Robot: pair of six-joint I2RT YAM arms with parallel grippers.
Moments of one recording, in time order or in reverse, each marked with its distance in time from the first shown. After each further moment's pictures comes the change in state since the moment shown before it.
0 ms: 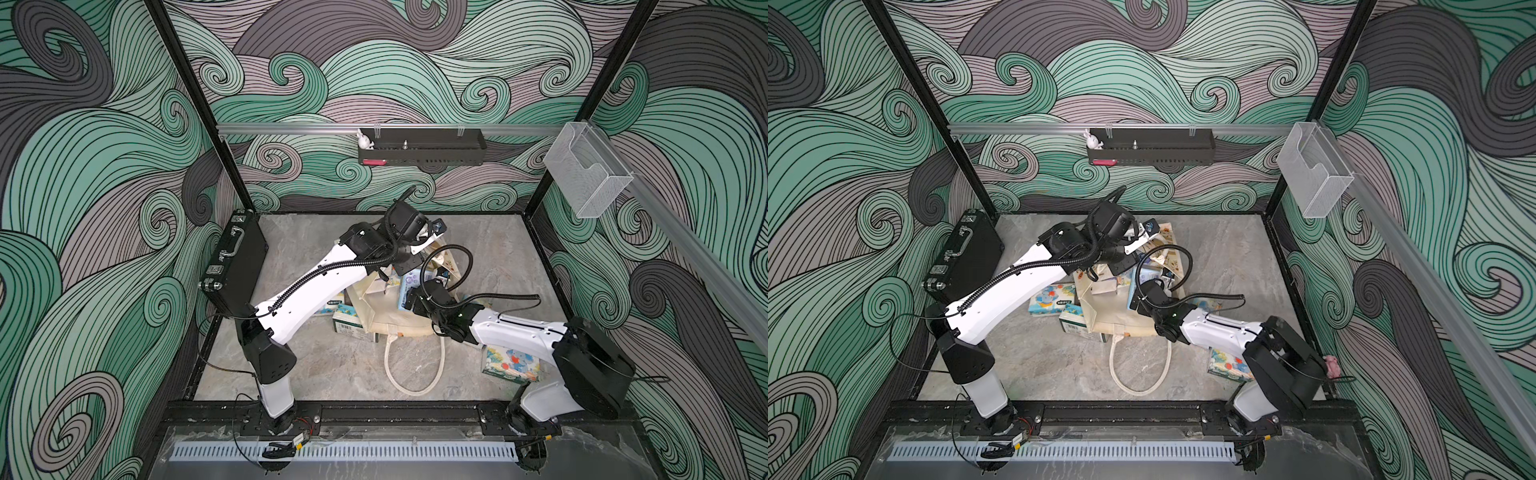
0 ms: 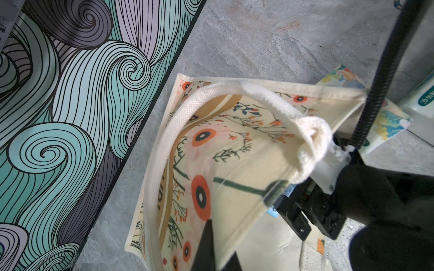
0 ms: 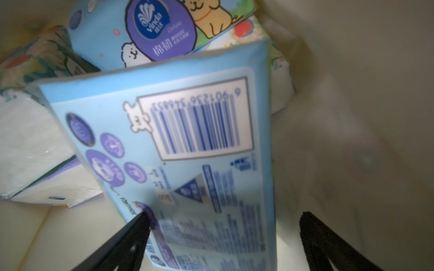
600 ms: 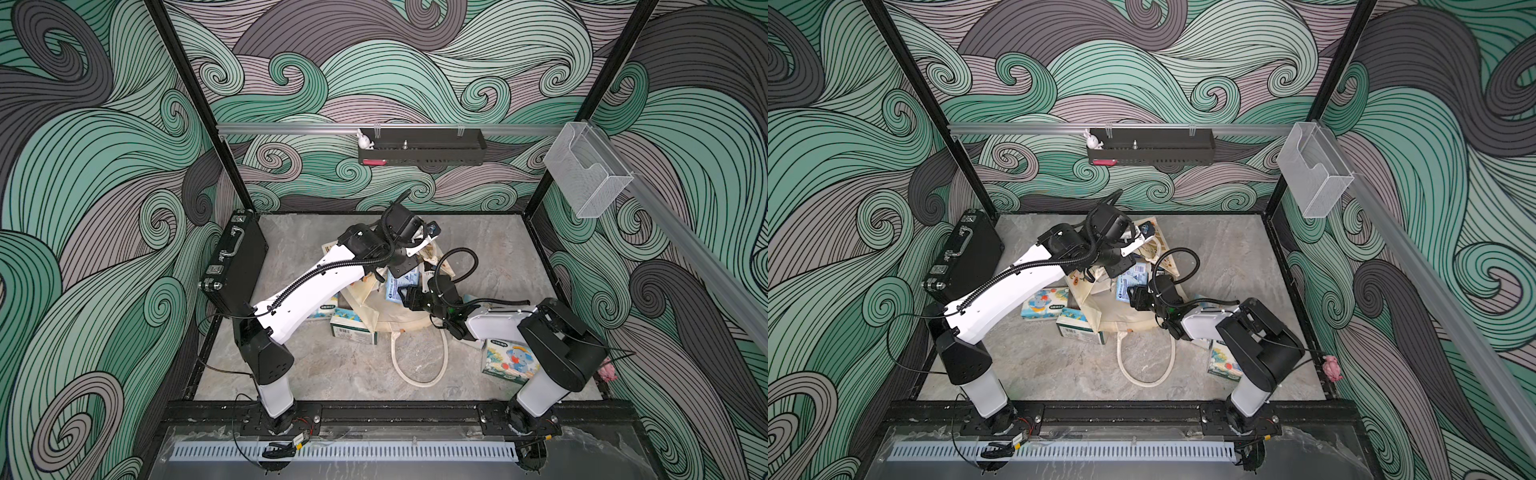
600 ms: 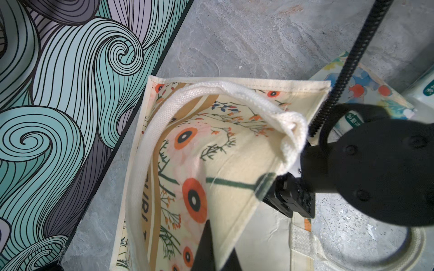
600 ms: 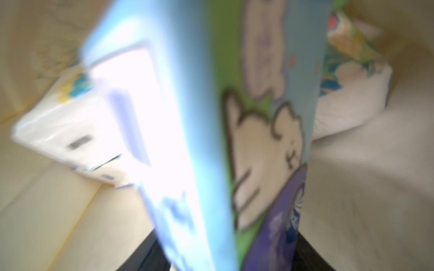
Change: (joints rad) left arm 0.014 -0.013 -0.056 0.000 0.026 -0.018; right arm -0.110 0.086 -0.064 0.426 -0.365 -0.257
